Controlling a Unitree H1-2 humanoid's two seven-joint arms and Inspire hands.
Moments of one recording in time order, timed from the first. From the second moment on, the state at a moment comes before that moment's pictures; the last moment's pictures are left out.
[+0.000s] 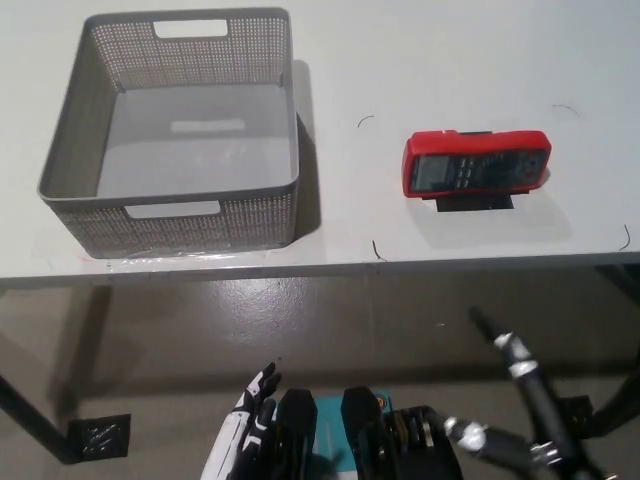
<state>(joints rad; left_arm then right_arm) 0.04 0.02 -0.17 0.31 0.21 -0.40 0.04 0.07 -0.20 0.16 -0.26 -0.23 -0.18 0.03</state>
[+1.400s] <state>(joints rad) -0.02 0.02 -0.17 0.32 0.21 -0.41 0.04 -1.26 -0.39 0.60 0.88 -0.53 0.29 0.47</state>
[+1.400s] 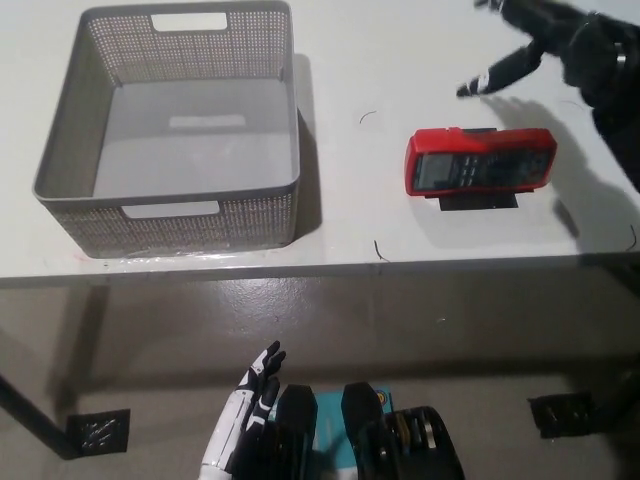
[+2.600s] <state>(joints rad) -0.04 0.04 -0.17 0.32 0.21 -0.41 0.04 -1.33 -0.28 0.71 1.29 -0.60 0.12 0.67</state>
